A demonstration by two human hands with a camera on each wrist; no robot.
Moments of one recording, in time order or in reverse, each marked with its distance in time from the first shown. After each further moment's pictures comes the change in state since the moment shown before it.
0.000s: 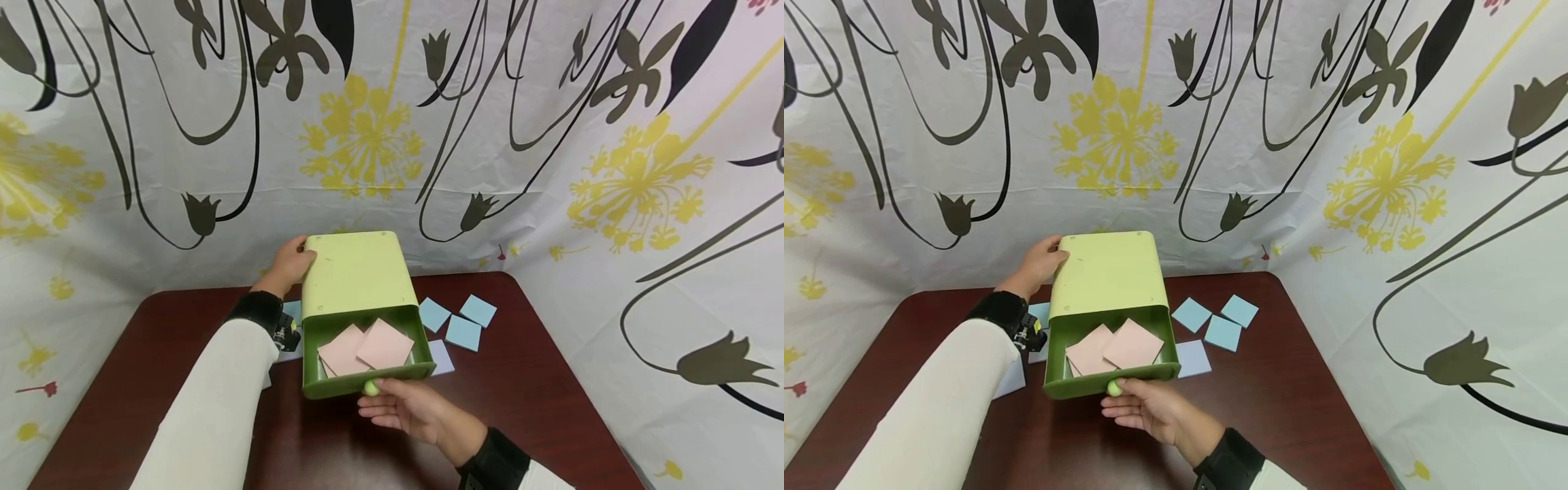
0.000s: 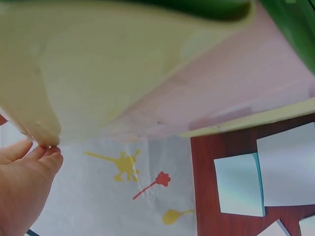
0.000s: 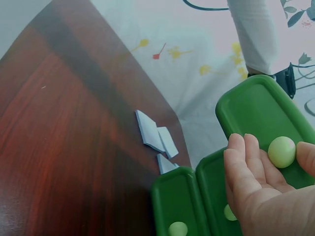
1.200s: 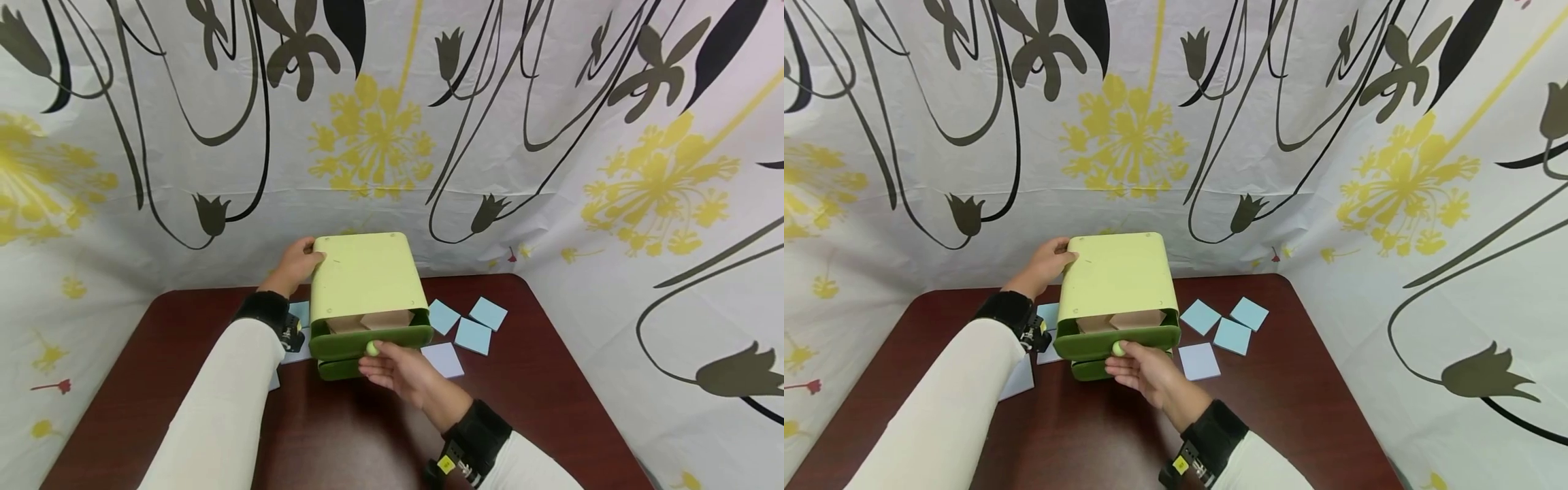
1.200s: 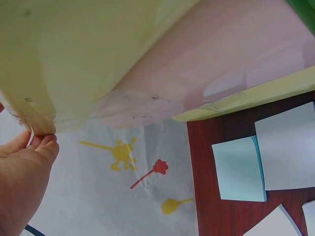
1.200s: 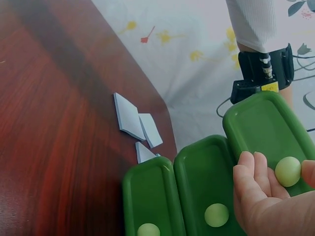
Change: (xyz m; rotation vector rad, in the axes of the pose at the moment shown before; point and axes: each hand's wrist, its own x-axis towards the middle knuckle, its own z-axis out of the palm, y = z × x) left_hand 0.005 -0.004 -0.007 -0.022 -0.021 0.009; right_hand 0.047 -0.029 0.010 0.018 0.095 -0.121
